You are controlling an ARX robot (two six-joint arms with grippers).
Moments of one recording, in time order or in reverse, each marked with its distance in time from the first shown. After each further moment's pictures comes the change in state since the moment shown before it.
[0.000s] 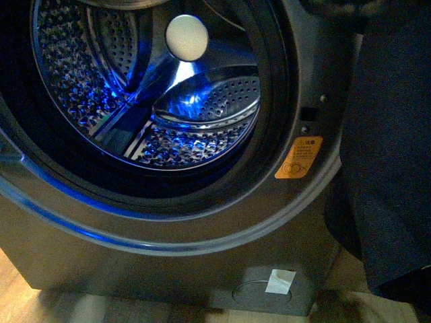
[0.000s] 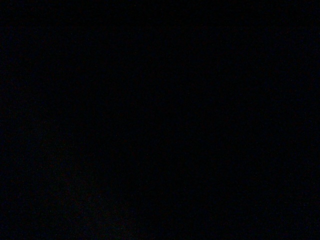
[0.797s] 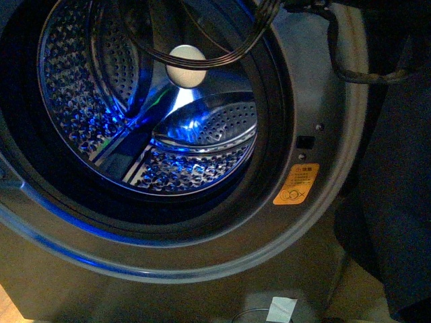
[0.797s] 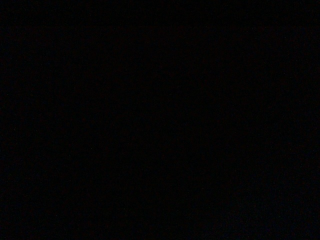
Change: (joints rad) left arm -0.016 0.114 0.142 -0.090 0.090 0.063; right arm 0.000 0.000 0.000 0.000 0.004 -0.003
